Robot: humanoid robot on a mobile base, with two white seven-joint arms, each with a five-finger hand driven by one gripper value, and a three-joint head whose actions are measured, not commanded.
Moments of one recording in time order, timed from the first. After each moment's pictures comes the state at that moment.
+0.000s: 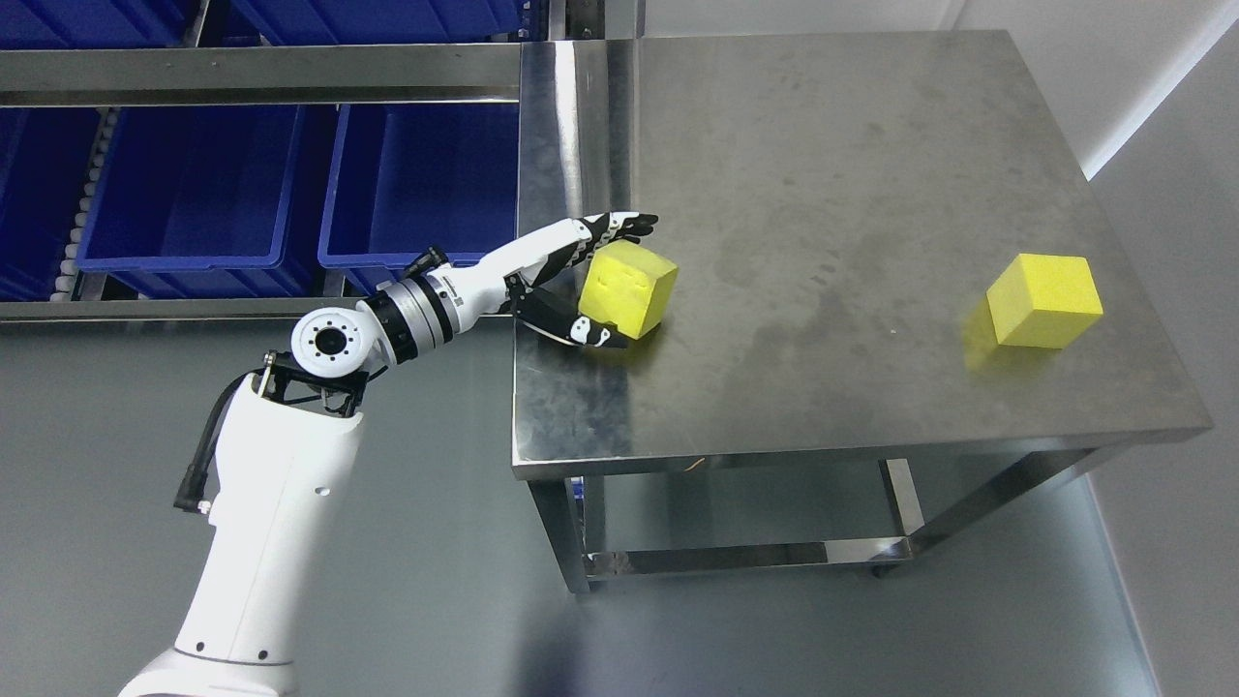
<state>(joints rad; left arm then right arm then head) -0.55 0.10 -0.22 -1.37 -0.14 0.02 -0.83 0.00 0.00 -0.09 0.00 0.00 -0.10 -0.03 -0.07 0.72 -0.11</state>
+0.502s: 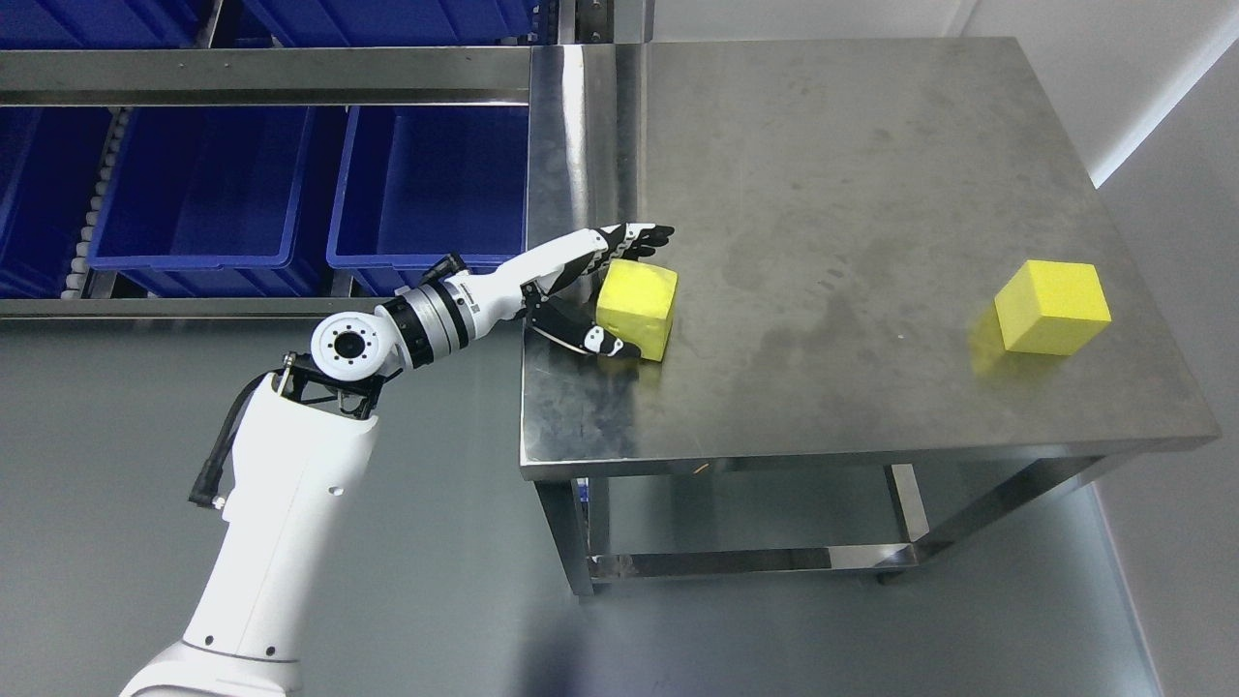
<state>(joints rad) -0.55 0.09 -0.25 -1.33 -0.14 -0.01 -0.83 0.00 0.00 -0.09 0.00 0.00 -0.10 -0.03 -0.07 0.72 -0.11</state>
